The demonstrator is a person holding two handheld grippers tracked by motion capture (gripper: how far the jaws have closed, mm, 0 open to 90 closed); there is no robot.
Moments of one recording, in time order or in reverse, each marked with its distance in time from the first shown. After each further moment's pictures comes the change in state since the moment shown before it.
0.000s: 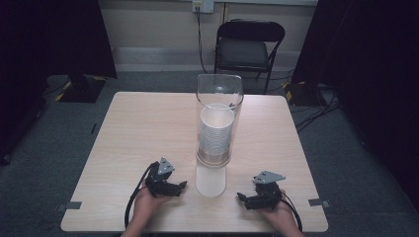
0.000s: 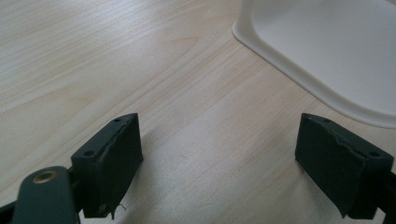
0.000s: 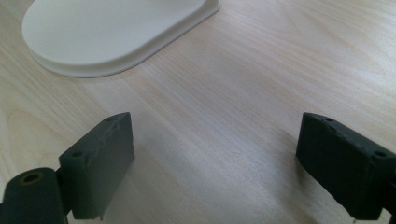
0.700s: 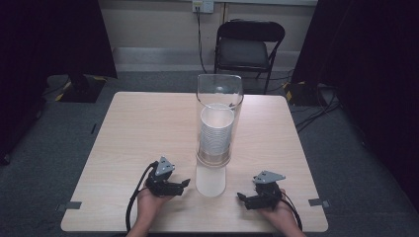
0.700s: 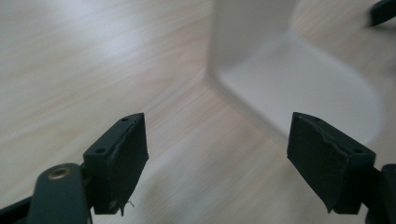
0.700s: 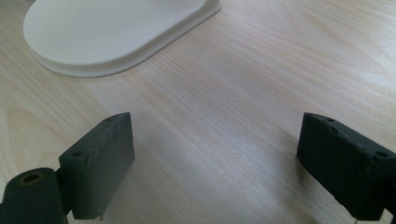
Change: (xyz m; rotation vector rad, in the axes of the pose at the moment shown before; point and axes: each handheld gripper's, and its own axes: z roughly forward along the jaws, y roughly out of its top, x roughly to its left) left arm -0.014 0.015 -0.019 -0.111 -0.065 -0.004; right arm -0.001 0.000 0.000 0.001 0.007 0.001
